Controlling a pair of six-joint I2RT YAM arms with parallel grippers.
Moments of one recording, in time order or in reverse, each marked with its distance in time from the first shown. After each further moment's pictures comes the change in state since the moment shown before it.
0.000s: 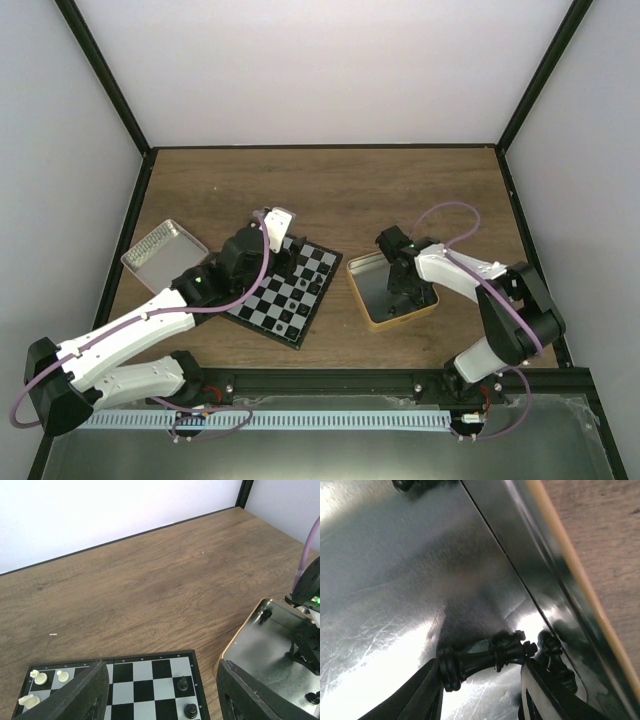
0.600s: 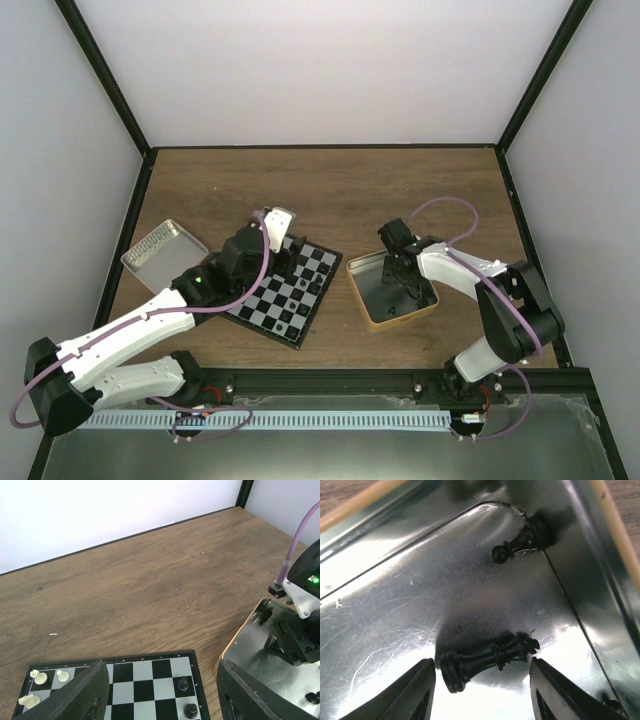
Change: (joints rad) left arm 0.000 0.000 0.000 0.000 0.000 0.000; right arm -0.032 0.013 -0.001 0.193 -0.082 -0.113
